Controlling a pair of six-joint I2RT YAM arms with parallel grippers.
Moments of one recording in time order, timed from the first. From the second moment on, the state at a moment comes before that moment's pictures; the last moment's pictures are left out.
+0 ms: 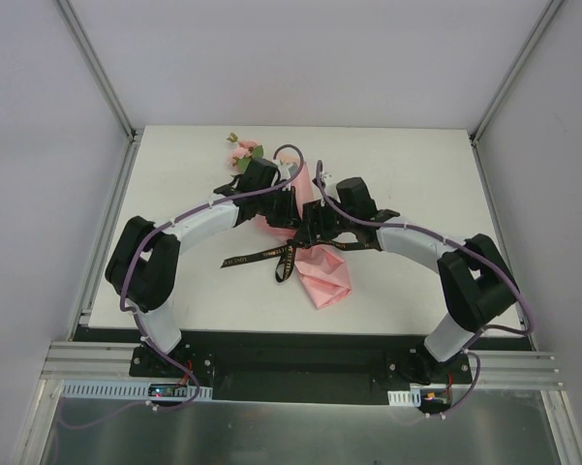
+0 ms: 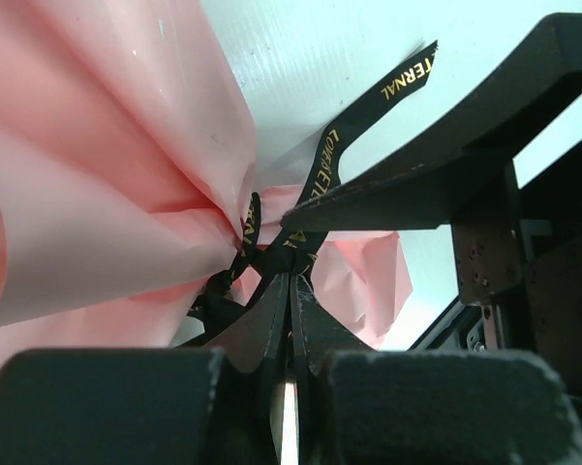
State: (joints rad) left arm -0.55 1.75 1.22 -0.27 0.47 -0.50; right arm 0.59 1.64 0.99 -0.03 -0.42 0.29
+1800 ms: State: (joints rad) left arm -0.67 1.45 0.78 -0.15 0.20 -0.31; right arm 0.59 1.70 1.06 -0.04 -0.34 0.42
